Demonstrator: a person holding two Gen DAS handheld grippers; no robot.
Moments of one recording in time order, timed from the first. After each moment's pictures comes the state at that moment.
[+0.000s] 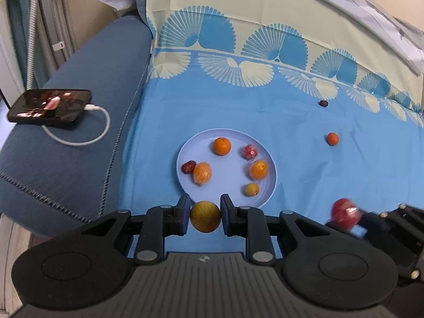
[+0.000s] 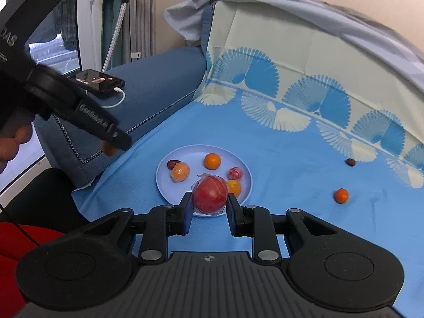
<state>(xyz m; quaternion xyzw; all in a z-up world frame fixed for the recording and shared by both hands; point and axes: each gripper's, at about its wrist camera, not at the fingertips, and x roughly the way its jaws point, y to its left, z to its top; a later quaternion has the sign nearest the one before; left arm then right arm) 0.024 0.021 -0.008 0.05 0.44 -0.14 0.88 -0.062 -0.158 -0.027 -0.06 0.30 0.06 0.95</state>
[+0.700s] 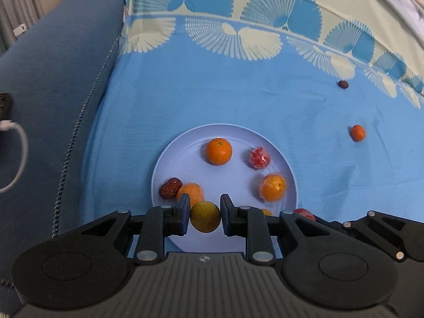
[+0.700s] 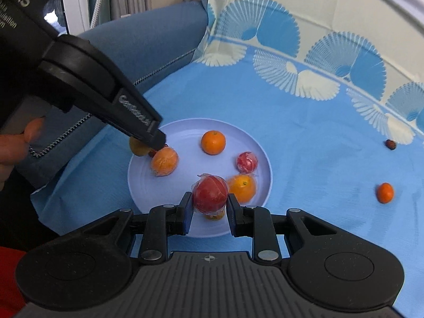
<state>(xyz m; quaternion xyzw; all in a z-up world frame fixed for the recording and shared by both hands) 0.142 -0.028 -0.089 0.07 0.51 -0.16 0.84 0.069 -0.162 -0.098 -0.05 0.38 0.08 0.92</state>
